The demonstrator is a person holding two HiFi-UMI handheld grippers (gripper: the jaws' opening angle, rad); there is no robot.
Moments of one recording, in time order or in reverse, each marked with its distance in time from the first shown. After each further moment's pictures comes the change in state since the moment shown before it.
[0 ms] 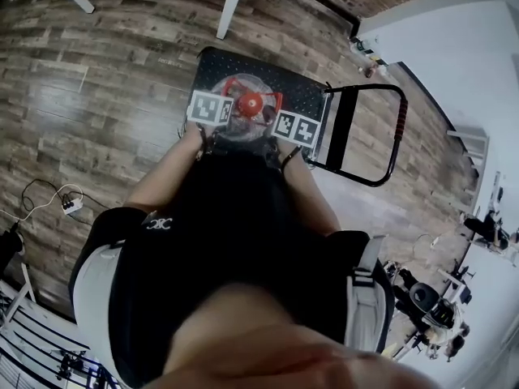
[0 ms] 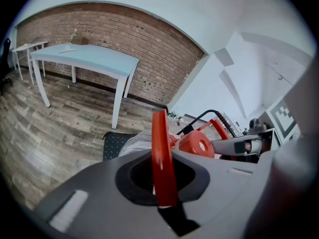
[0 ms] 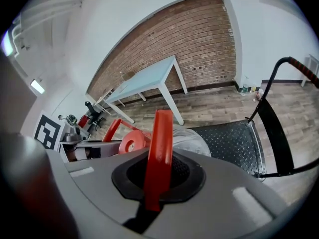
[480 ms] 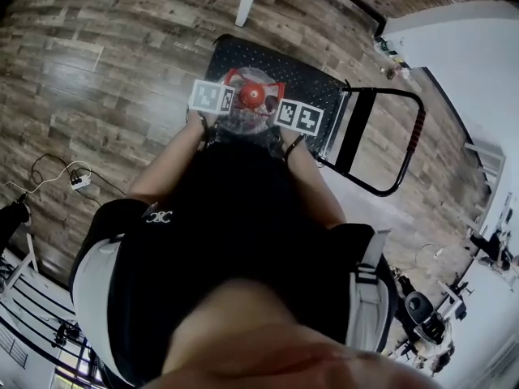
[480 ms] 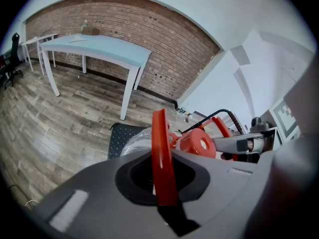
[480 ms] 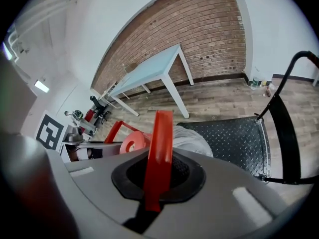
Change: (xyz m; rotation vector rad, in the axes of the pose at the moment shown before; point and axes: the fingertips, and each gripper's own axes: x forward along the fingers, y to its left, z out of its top) left arm 0.019 0.028 -0.003 -0.117 0.061 0.074; right arm 0.042 -0.002 0.010 -0.025 0.104 0.068
